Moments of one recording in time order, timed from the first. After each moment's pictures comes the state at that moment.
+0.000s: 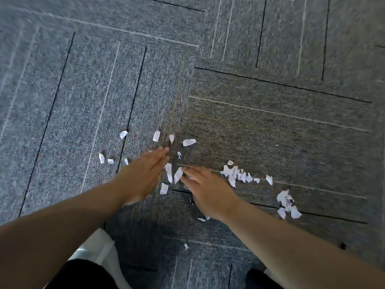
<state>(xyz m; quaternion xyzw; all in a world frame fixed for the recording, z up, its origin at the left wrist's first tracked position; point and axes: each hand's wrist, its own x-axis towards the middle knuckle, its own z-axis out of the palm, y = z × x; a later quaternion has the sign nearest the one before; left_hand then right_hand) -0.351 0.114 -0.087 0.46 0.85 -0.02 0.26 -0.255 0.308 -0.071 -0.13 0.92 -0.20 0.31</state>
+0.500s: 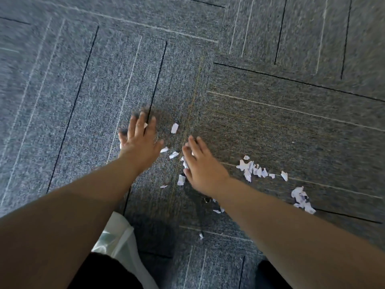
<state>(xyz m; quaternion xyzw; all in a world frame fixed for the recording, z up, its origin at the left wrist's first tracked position) -0.388 0.100 -0.090 0.15 0.94 0.01 0.29 -0.296 0.268 -0.073 -0.08 0.94 -0.16 0.30</state>
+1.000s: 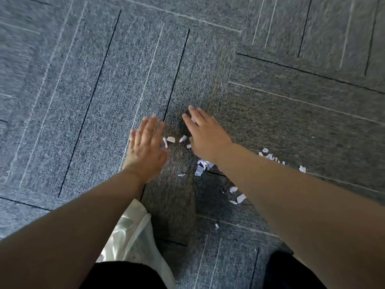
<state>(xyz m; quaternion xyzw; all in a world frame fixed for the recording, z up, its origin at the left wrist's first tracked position) -0.346 0.053 -0.085 0.18 0.95 0.06 0.23 -0.351 0.237 -0.077 -0.09 0.95 -0.15 0.27</state>
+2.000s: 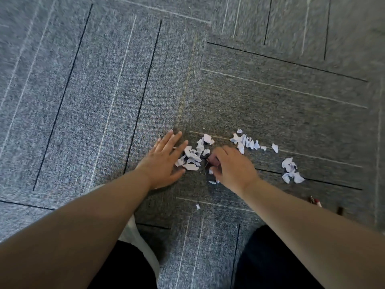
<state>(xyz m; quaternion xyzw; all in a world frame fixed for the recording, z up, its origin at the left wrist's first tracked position) -0.290 0.109 -0.084 0.37 0.87 0.00 0.34 -0.210 0.304 -0.065 0.02 0.96 -0.17 0.22</state>
